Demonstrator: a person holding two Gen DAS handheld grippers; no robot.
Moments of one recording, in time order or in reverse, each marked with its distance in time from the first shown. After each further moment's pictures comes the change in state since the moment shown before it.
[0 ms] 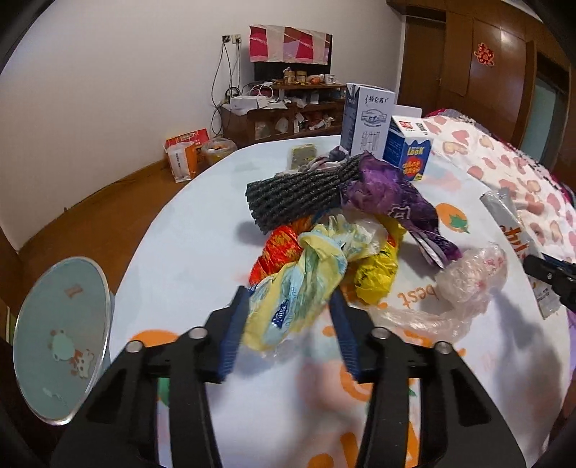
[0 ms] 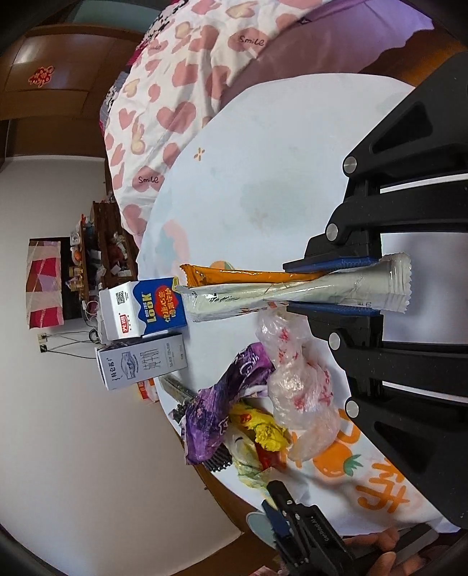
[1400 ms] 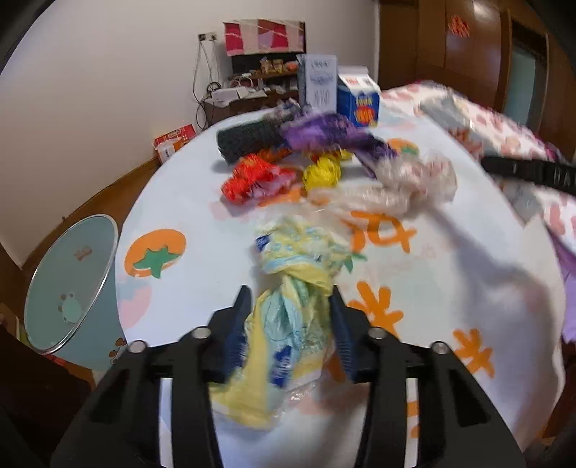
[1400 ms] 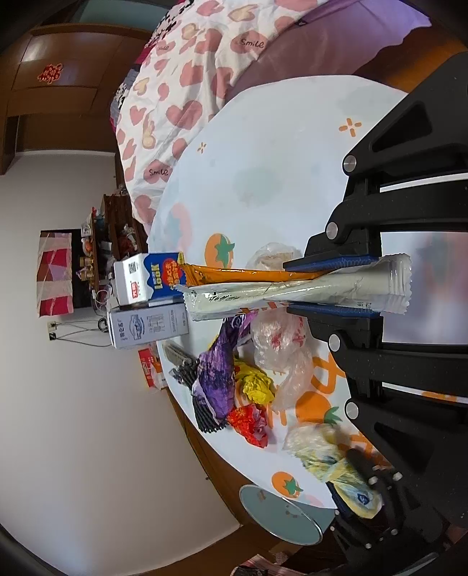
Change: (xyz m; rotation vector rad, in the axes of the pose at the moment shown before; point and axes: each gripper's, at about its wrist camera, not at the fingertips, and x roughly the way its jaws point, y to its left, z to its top) left arm -0.057 -0.024 -0.074 0.084 0.030 -0.010; right arm -0.038 0.039 -0.016 -0.026 -0.037 0.020
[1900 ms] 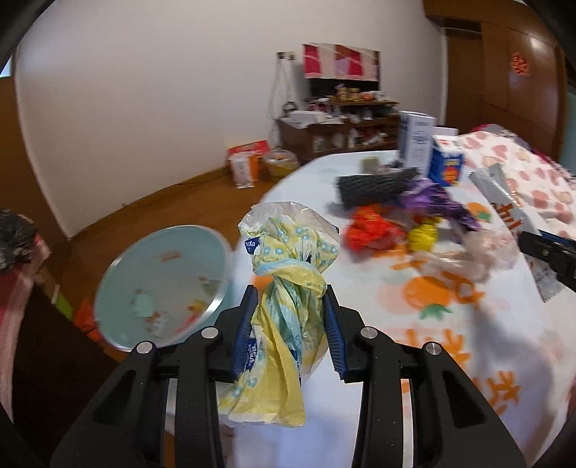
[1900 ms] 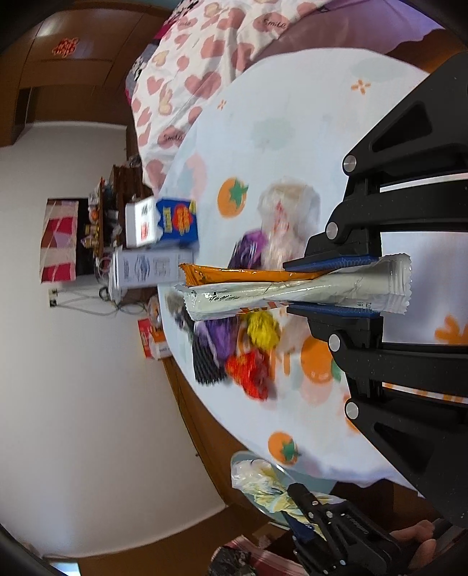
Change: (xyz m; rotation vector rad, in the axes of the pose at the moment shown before) left arm -0.046 0.068 0.017 -0.143 -0.075 0.267; right arm 0.000 0.055 0.007 -0.079 -0.007 0.091
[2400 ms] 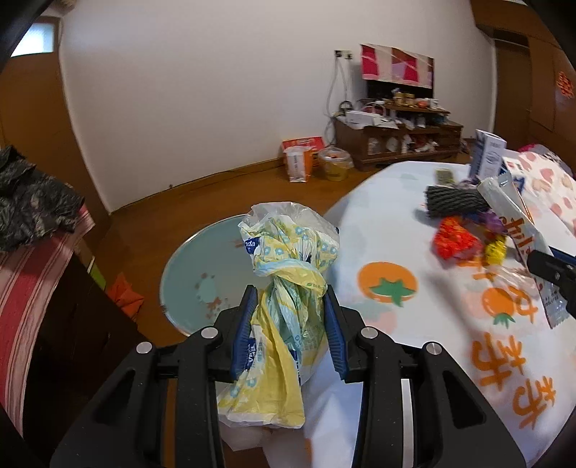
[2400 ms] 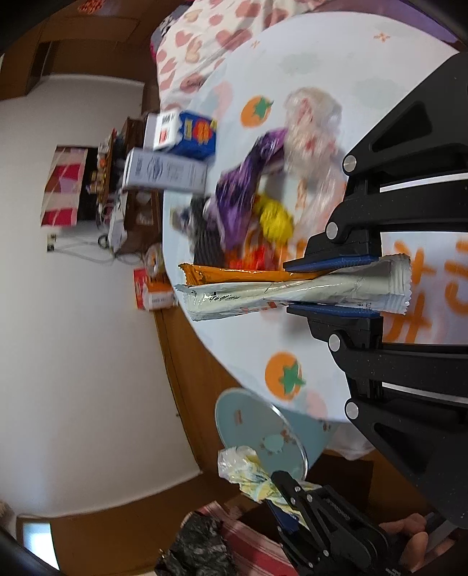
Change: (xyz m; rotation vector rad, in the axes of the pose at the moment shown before) left arm -0.001 0.075 -0.005 -0.124 0.016 0.147; right arm 0.018 0.090 0.011 -0.119 0.019 0.132
